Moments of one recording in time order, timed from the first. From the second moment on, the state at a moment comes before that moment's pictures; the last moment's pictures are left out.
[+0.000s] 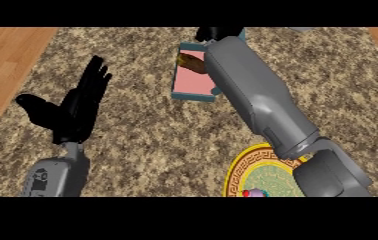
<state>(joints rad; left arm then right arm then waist) -0.22 0.07 0.04 -1.59 0.09 0.08 0.23 -1.36 -0.01 0.28 -0.36 1.07 -0.66 1.01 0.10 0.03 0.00</state>
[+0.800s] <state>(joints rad) -0.16 0.09 0.07 -1.62 0.09 0.07 0.21 -1.20 -0.01 0.25 -0.59 0.98 -1.20 1.03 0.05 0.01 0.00</state>
